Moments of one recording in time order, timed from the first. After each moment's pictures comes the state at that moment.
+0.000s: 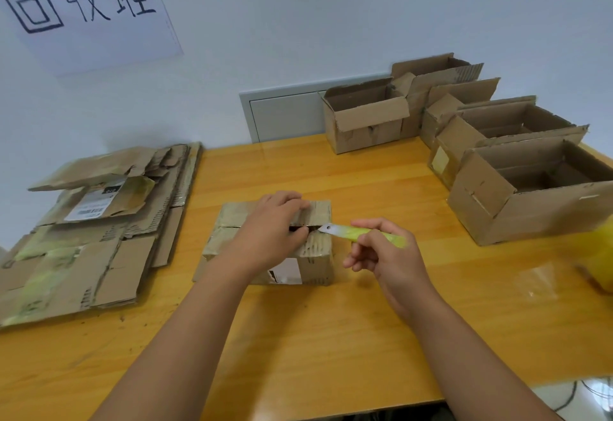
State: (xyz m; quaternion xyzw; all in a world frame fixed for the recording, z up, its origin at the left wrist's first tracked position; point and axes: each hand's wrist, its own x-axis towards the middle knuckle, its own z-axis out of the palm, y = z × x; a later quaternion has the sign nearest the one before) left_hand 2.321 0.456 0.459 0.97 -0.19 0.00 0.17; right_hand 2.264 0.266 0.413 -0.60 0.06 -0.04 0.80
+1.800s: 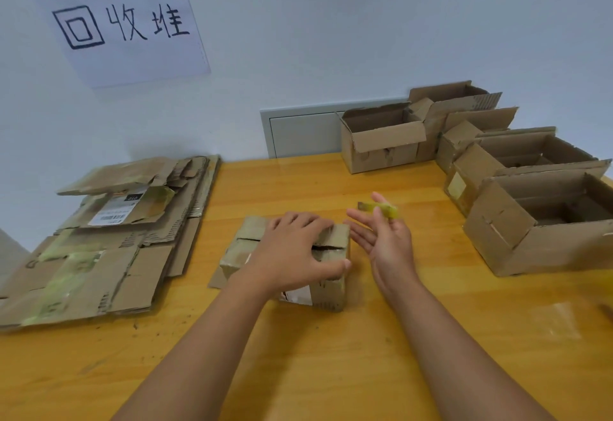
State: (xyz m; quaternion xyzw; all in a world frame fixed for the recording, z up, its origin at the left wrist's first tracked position) left_hand 2.320 0.453 0.456 0.97 -0.21 0.01 0.12; right_hand 2.328 0.287 0.413 -0.53 0.06 -0.09 0.84
